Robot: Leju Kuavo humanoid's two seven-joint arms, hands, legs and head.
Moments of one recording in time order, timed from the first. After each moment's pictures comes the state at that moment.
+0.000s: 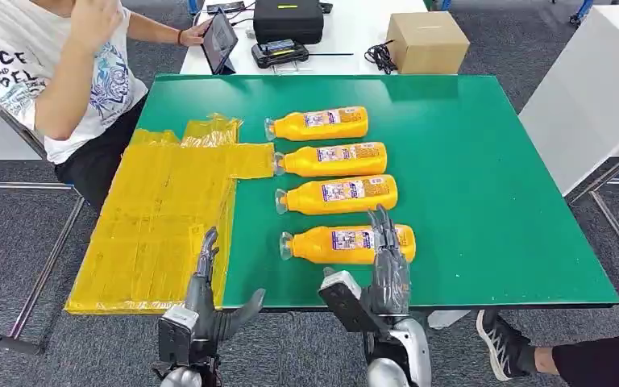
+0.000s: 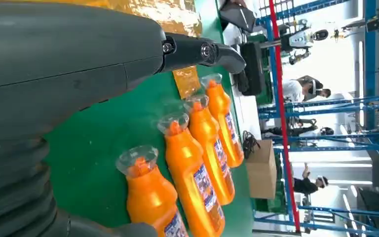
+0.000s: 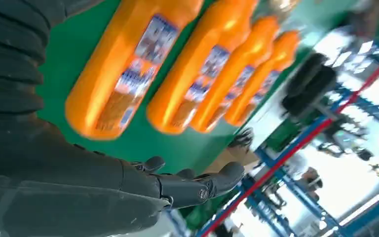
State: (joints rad) left arm 0.07 -0.30 -0.22 -1.29 -0.21 0.31 -0.61; right arm 0.07 0.15 0.38 -1.54 0.83 -0.47 -0.15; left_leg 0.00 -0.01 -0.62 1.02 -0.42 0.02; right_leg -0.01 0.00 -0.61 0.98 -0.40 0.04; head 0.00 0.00
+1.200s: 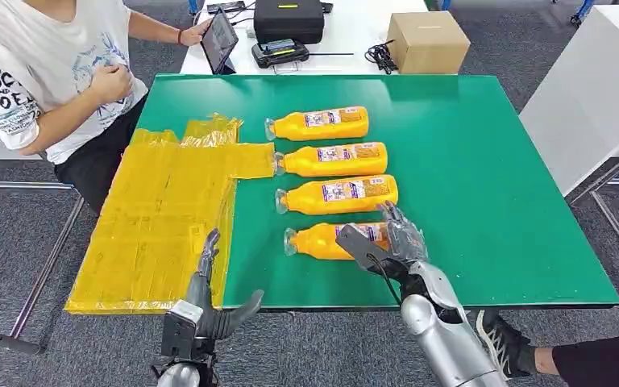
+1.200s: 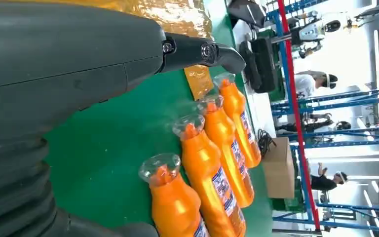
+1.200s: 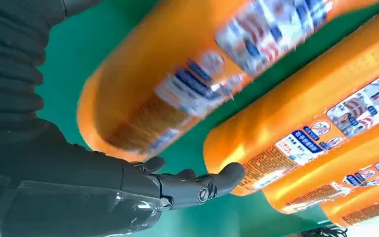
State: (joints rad) left arm 0.04 -0.30 -0.17 -1.22 -0.26 0.28 -0.60; right arm -0.26 -0.06 0.40 -1.24 0.77 -0.04 0.14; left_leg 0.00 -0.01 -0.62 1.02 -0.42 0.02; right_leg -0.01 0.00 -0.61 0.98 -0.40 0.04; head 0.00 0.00
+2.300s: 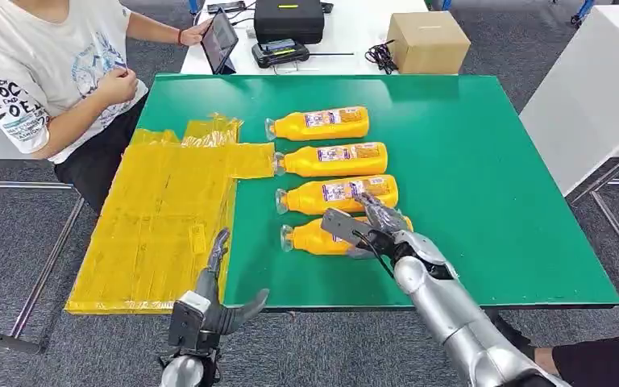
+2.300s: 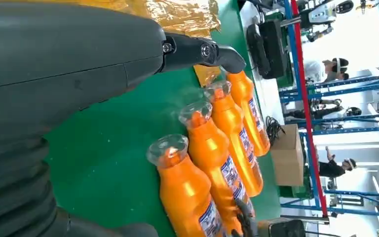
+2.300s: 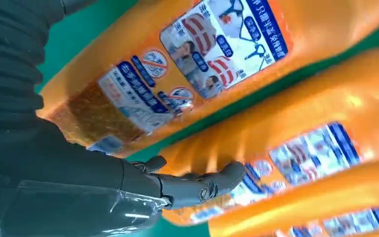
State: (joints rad) left arm -0.02 -0.30 -0.16 -1.13 -0.26 0.24 -0.60; right arm -0.51 -0.09 0.56 -0.98 0.61 0.16 0.11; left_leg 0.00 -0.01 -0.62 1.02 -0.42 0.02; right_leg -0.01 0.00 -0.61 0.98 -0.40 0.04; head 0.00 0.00
